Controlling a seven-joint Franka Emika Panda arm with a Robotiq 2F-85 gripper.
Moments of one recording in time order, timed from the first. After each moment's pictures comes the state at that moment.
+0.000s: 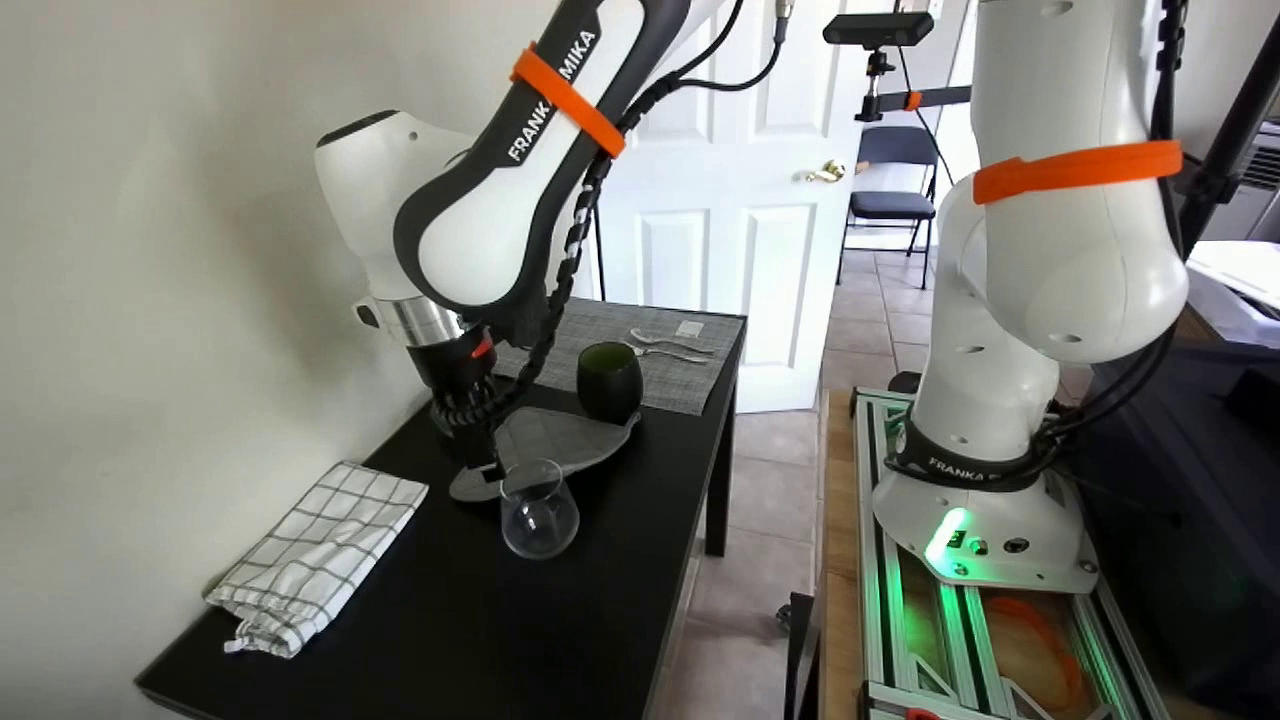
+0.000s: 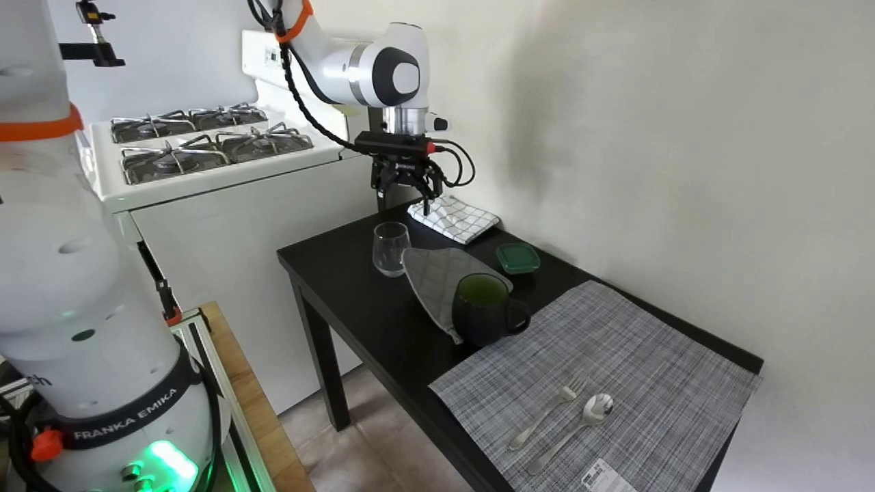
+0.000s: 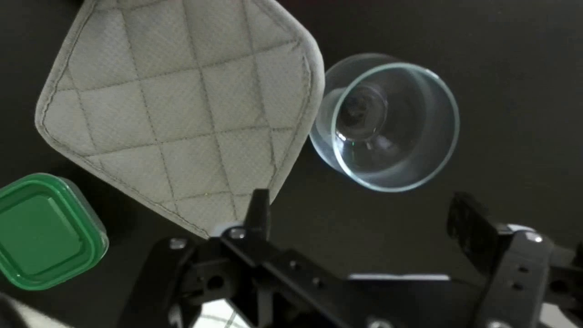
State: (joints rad) arm 0.14 0.17 0.16 -2.25 -0.11 2.33 -0.21
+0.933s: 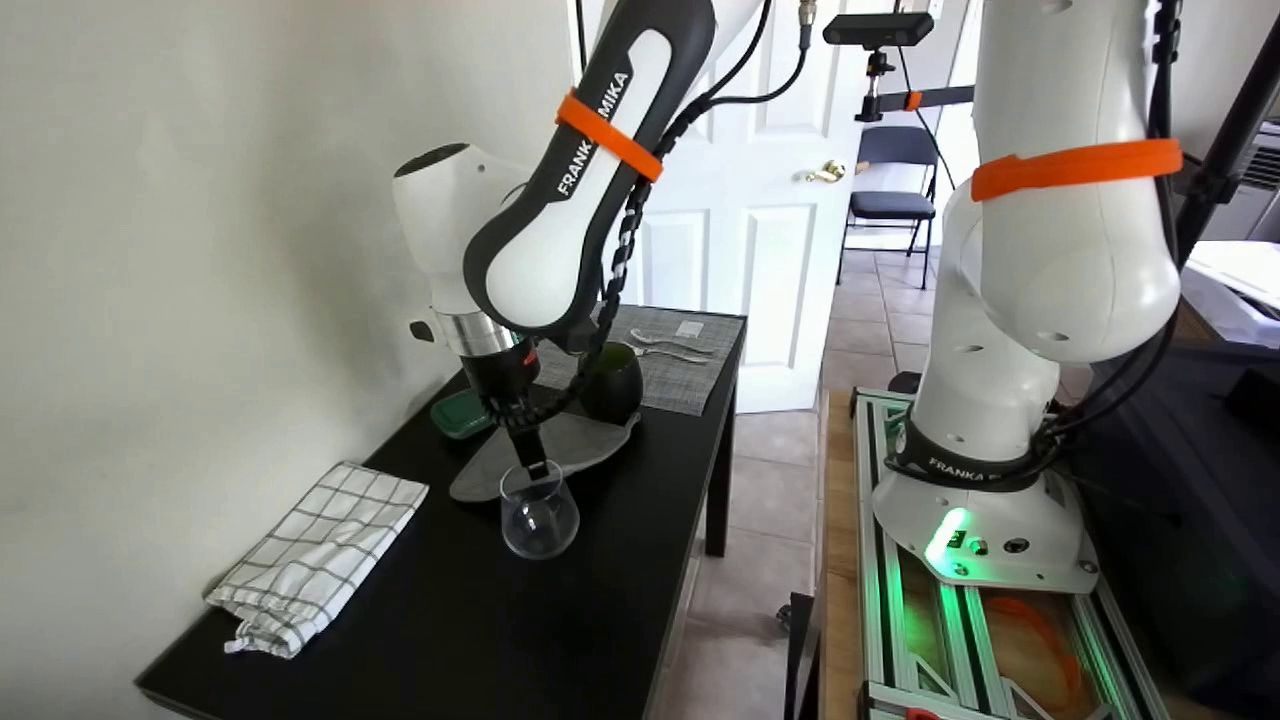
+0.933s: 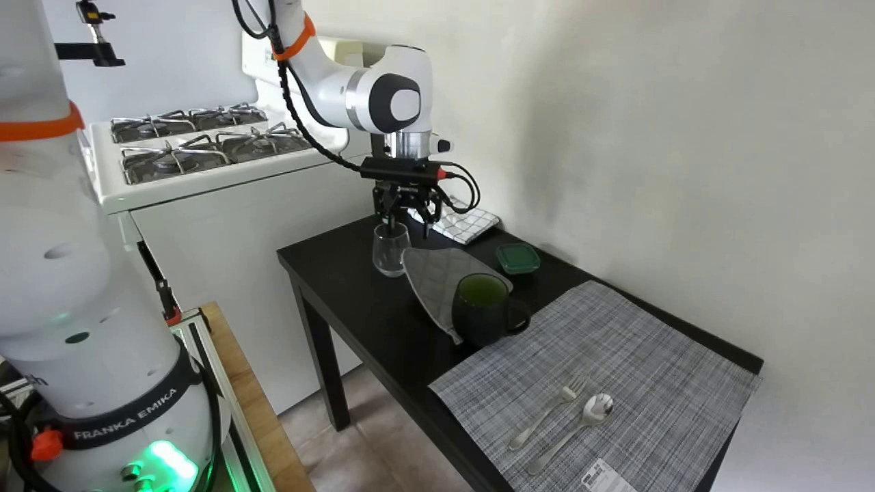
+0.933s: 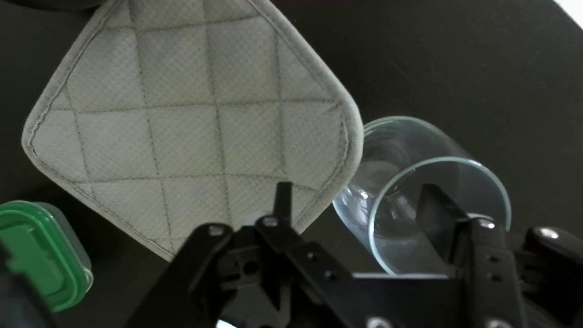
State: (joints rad) arm 0.08 0.15 0.15 -2.39 -0.10 2.46 -0.38
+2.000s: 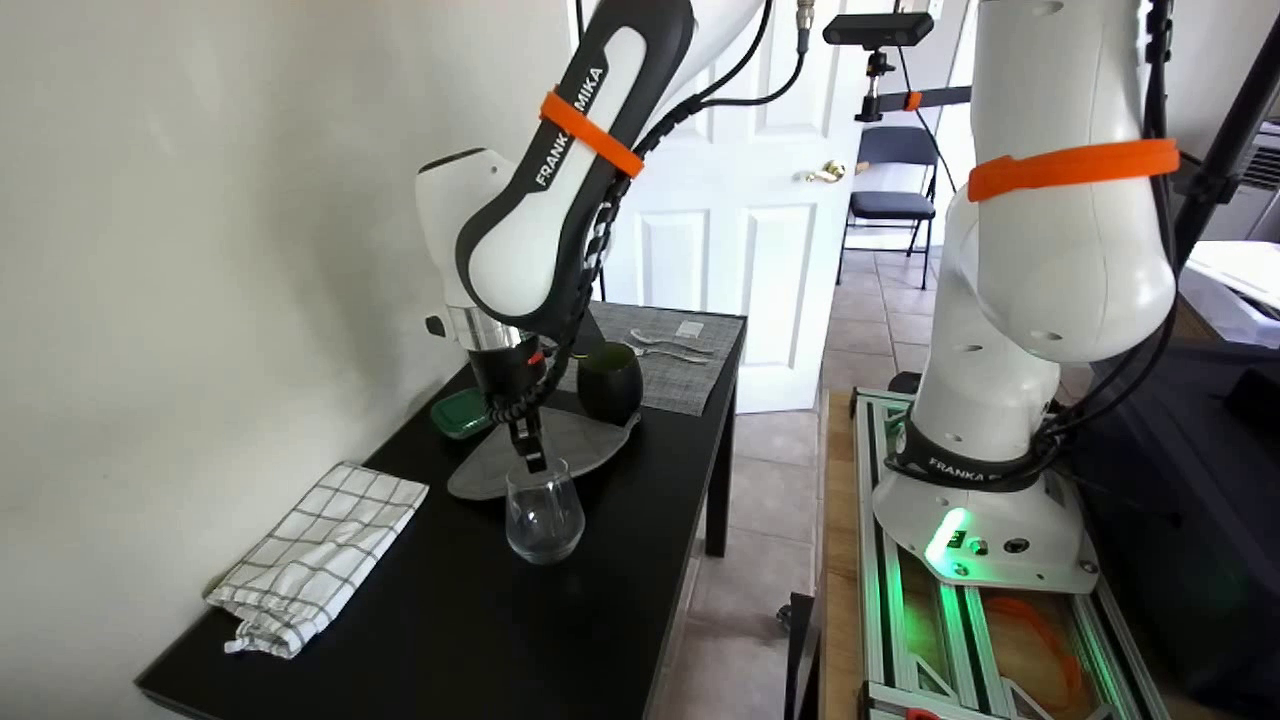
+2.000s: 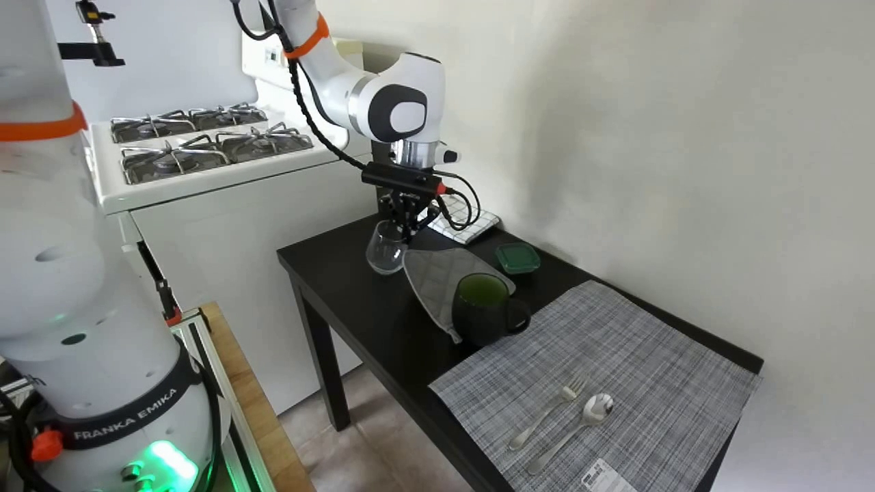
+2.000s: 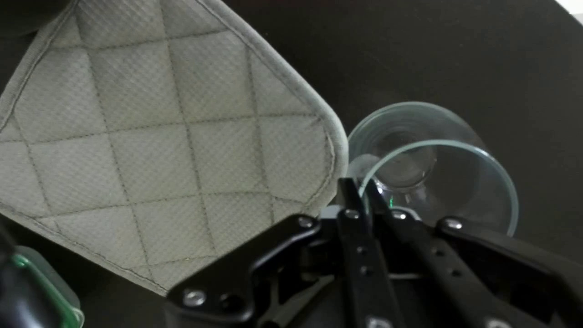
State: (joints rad) arm 0.05 0.17 0.15 -2.40 0.06 2.48 -0.44
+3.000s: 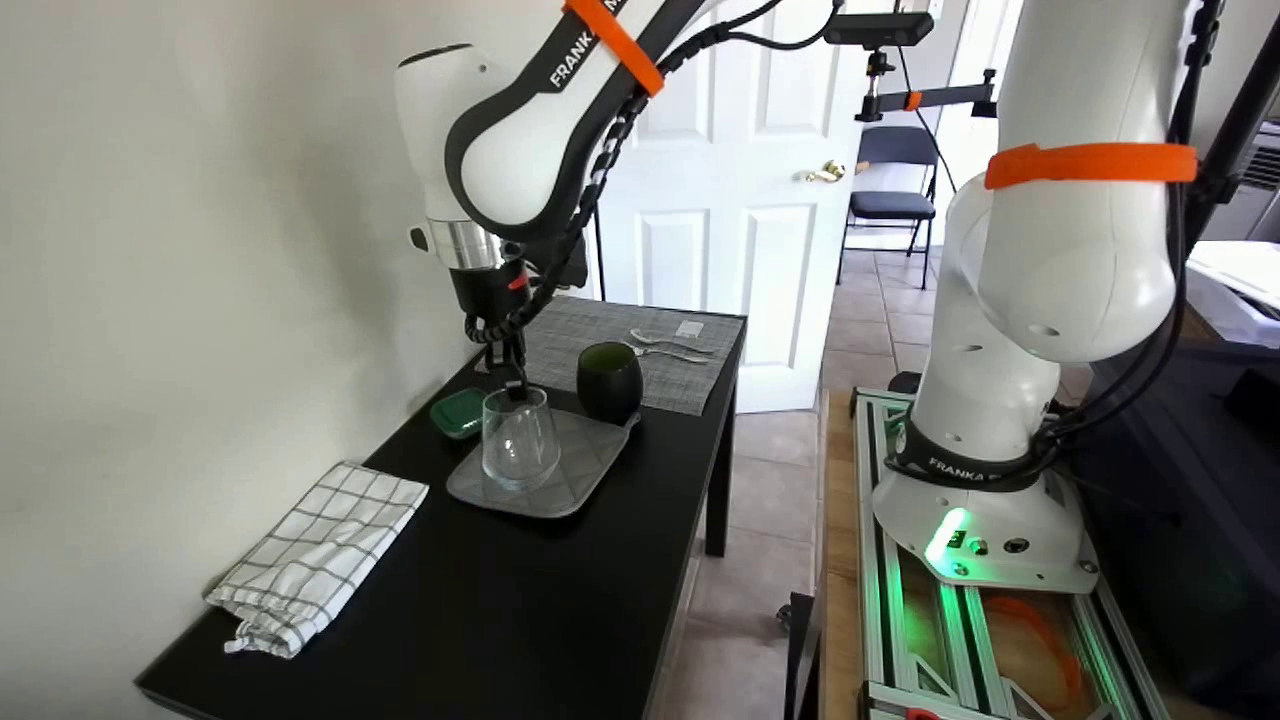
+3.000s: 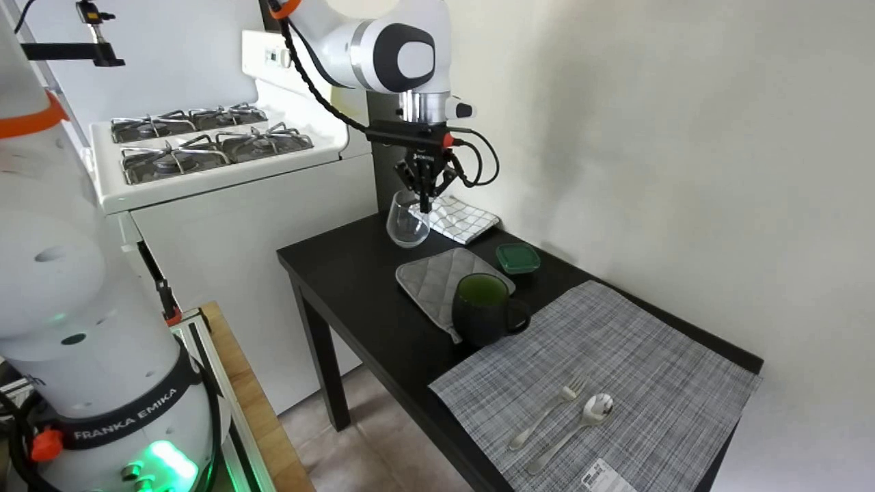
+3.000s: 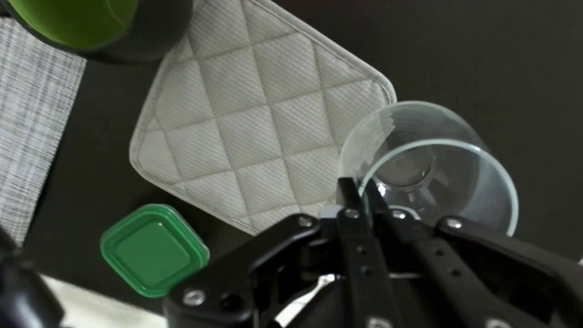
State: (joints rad) arm 0.05 0.01 0.10 -2.36 -0.05 2.36 -0.26
